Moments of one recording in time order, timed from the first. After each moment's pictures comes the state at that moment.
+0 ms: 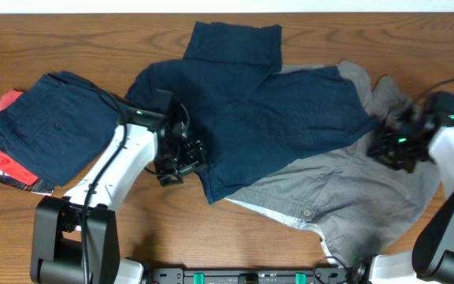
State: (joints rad) left arm -0.25 1.62 1.04 -0.98 0.41 -0.55; right arm -0.32 1.64 1.03 -0.88 -0.32 0.17
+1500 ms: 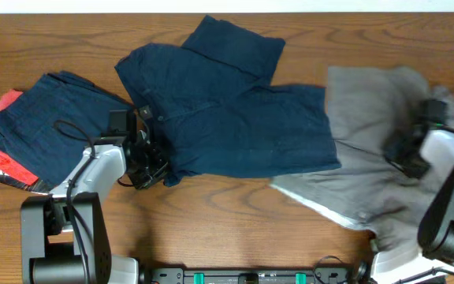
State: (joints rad) left arm 0.05 1.62 0.78 -0.62 0.41 -0.59; right arm -0.43 1.77 0.98 -0.66 0.18 0.41
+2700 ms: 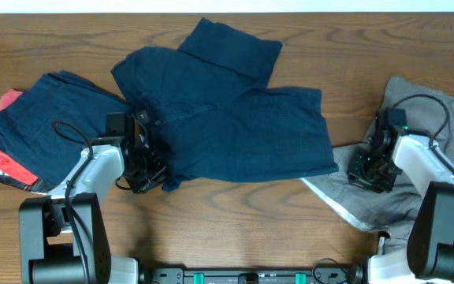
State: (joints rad) left arm 0.06 1.61 0.78 -0.68 0.40 -0.56; right arm -0.15 1.66 0.85 -0.83 -0.01 0.38
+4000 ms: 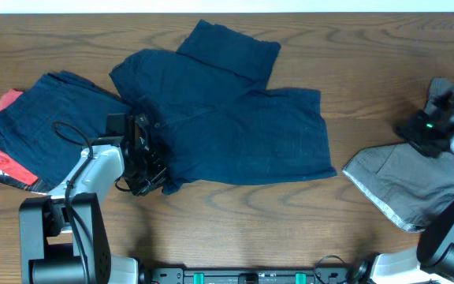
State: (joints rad) left arm 0.06 1.61 0.78 -0.71 0.40 -0.56; right arm -0.43 1.68 1.14 -0.73 -0.25 0.22
